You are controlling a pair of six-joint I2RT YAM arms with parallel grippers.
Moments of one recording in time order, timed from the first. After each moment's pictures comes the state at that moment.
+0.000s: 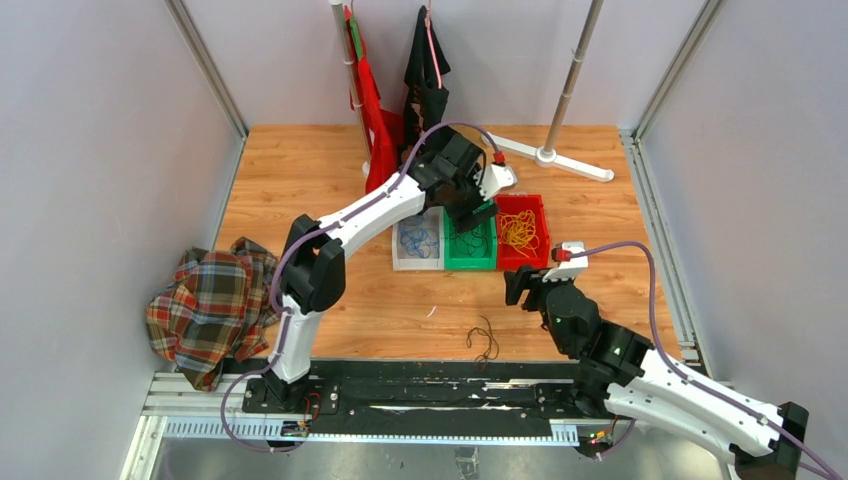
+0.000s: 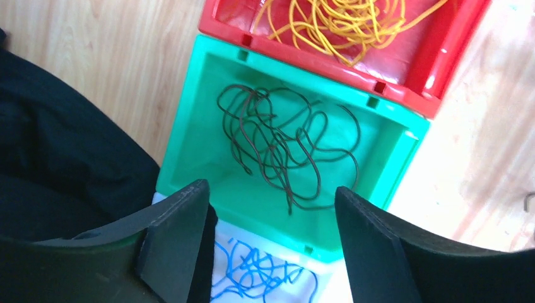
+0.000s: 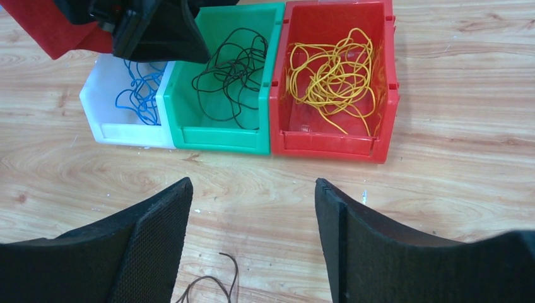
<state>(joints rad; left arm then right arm) -0.76 2.11 1.92 -0.67 0.16 0.46 0.99 0.51 0.42 -0.23 0.73 0.43</state>
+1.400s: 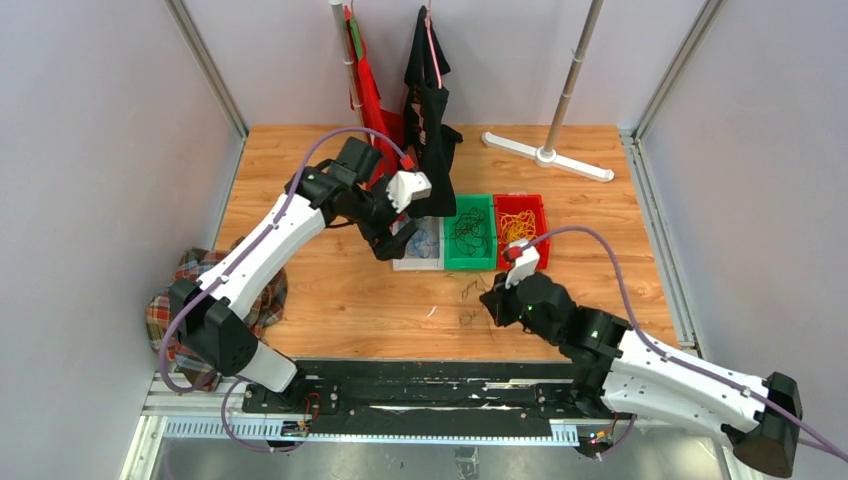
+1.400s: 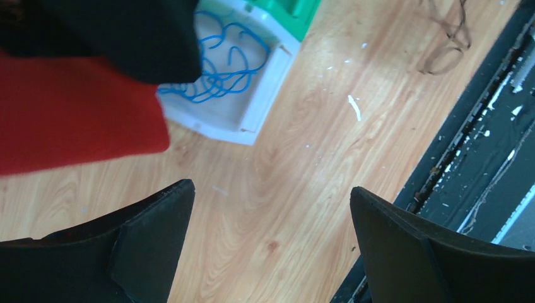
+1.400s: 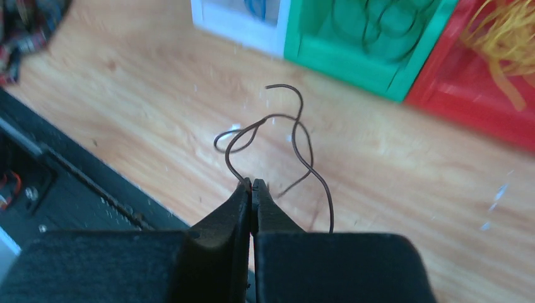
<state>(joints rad) -0.56 1.50 1.47 -0.97 0.38 0.46 1.04 0.74 0.49 -0.29 0.30 0.47</state>
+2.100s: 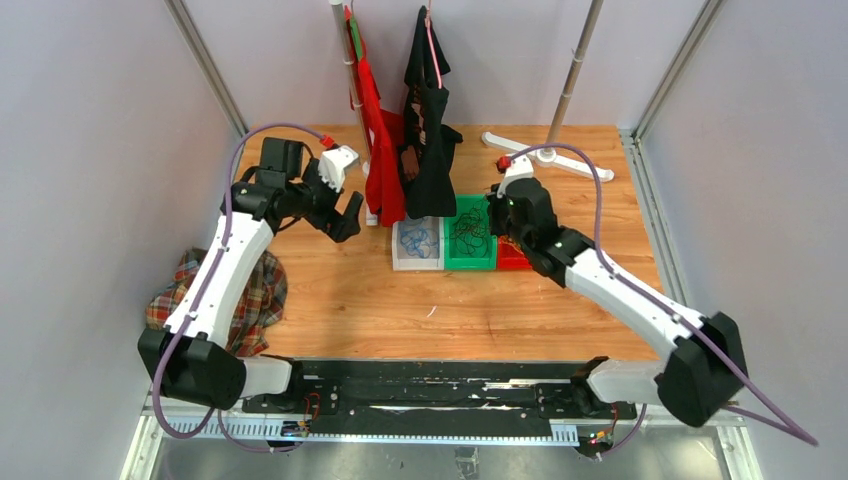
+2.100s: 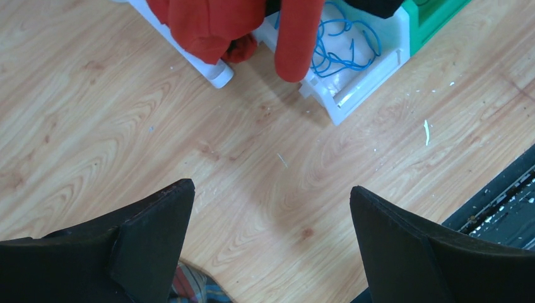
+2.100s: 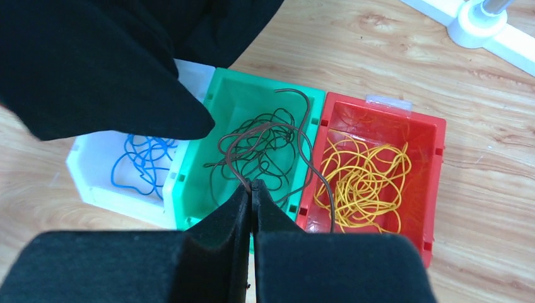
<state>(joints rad) -0.19 1.29 1.32 -0.86 0.41 0.40 0.63 1.22 0.95 -0.15 0.28 0.19</state>
